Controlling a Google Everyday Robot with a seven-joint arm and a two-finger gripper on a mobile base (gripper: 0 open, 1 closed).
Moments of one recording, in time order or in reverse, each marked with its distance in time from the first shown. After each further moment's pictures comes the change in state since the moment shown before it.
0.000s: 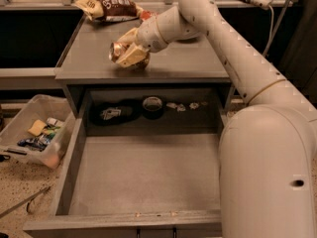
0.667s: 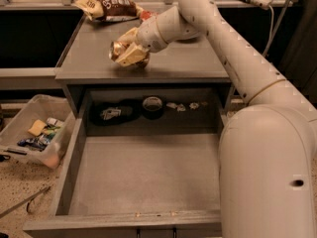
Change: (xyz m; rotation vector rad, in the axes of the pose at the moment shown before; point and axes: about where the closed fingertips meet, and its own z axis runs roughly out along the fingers) arm 0.000 0.000 0.000 0.000 0.000 0.000
